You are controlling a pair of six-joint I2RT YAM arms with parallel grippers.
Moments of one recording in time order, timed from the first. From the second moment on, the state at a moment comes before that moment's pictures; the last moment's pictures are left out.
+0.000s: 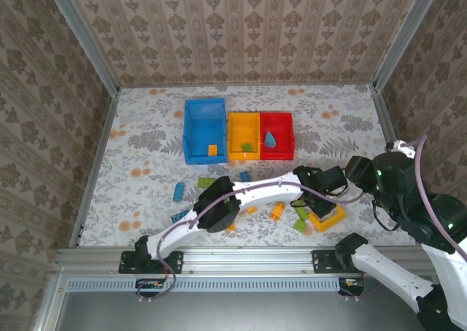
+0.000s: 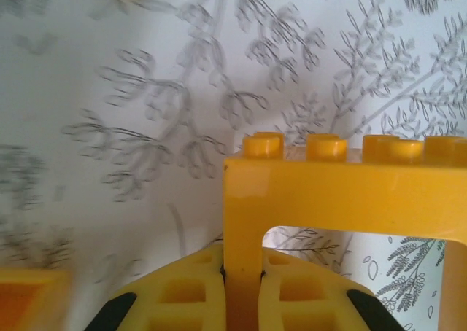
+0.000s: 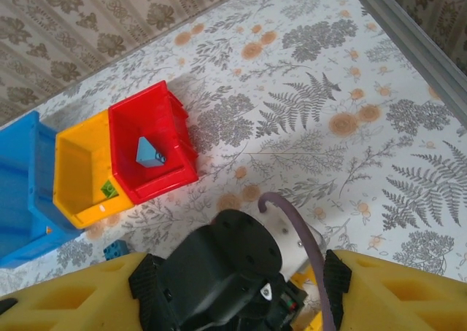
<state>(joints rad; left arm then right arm) -1.31 2.50 2.25 -0.87 0.12 -0.26 0.49 0.72 1.38 -1.39 0.46 0.78</state>
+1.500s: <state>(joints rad) -0.42 2.25 2.04 -0.97 -0.29 -0.39 0.76 1.59 1.45 -0.50 -0.02 0.45</state>
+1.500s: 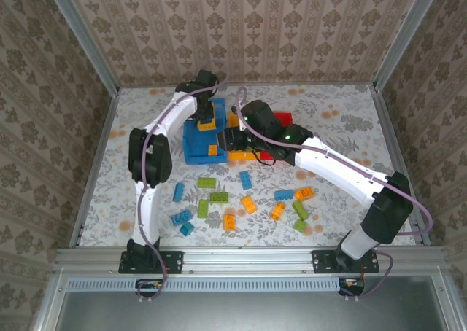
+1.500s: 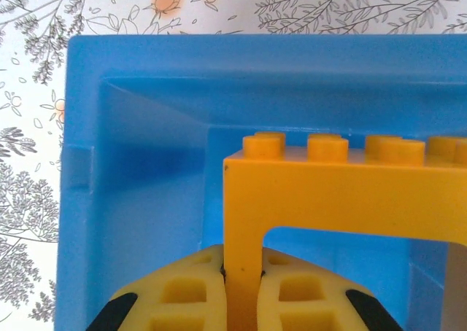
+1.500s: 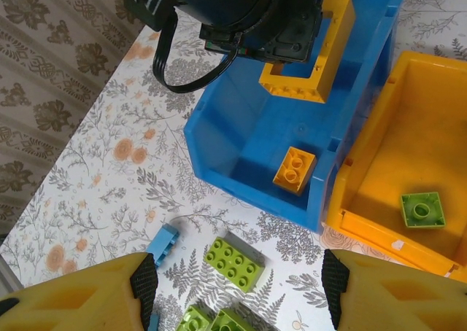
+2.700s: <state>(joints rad) -0.41 2.23 1.97 -0.87 -0.11 -0.43 0.69 1.33 1.15 -0.53 0.01 0.45</state>
